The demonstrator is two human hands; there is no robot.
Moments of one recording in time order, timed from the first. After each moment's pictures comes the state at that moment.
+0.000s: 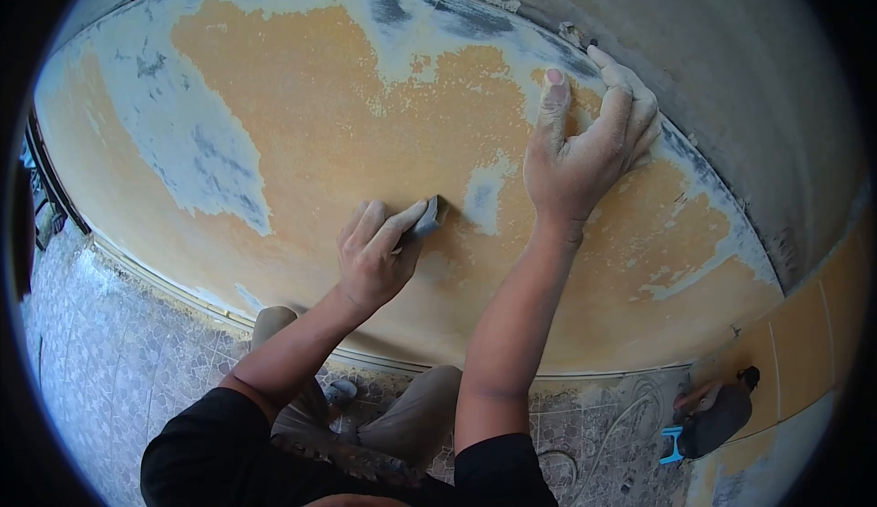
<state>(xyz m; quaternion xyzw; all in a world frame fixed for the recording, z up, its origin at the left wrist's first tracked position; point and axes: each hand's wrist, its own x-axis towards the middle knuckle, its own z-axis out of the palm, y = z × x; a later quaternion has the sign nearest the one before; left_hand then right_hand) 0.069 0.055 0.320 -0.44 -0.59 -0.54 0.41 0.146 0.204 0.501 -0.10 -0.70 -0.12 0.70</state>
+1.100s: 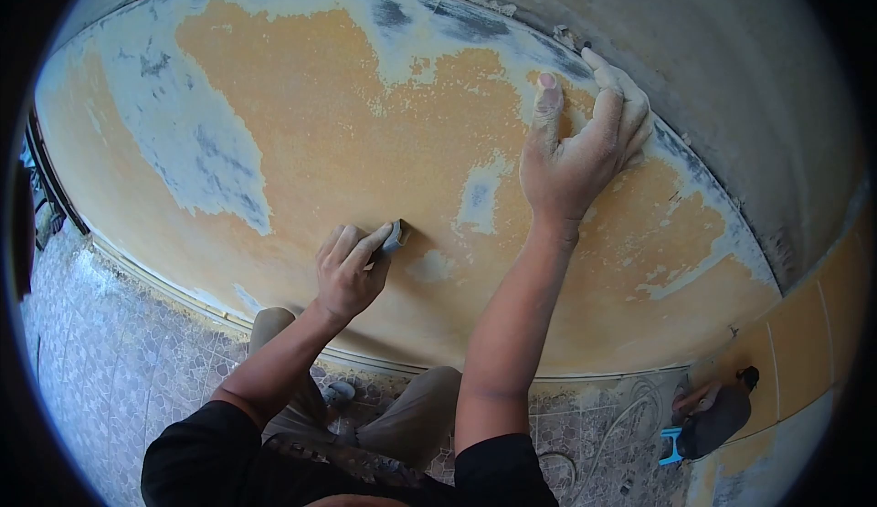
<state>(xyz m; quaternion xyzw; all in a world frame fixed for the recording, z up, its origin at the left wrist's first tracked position) 0.058 0.035 0.282 -0.44 -0.63 -0.50 0.41 0.147 0.209 0.503 -0.07 -0.70 -0.12 0.70</state>
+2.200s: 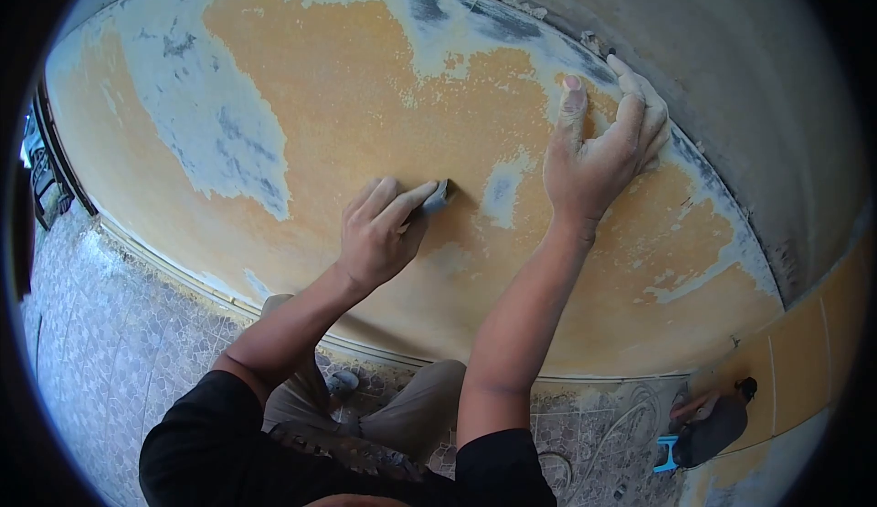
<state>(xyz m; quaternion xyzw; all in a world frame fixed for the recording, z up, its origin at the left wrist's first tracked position) 0.058 0.037 0.334 -0.46 -0.61 -0.51 0.40 0.150 0.200 0.501 -0.11 -0.71 -0.12 0.69</state>
